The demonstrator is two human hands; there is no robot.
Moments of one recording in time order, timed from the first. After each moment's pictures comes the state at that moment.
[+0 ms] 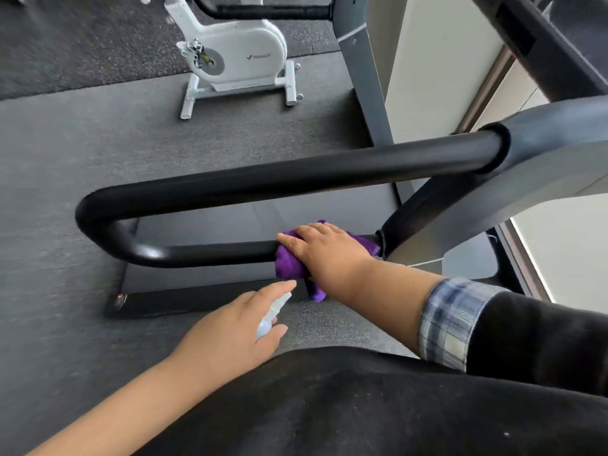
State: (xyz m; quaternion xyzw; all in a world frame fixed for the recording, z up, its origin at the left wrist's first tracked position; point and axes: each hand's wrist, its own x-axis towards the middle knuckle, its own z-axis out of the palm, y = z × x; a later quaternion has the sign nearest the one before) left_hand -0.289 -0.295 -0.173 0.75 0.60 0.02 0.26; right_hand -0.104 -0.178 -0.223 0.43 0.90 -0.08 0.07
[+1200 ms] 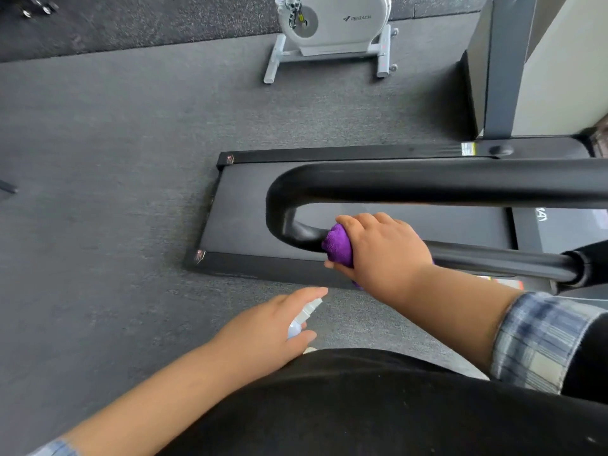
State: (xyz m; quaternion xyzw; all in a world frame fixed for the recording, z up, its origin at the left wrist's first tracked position) left_hand -0.462 -0.308 -0.192 0.68 0.65 -0.04 0.33; right_hand -0.273 -0.176 -0.221 0.46 0.88 -0.11 -0.02
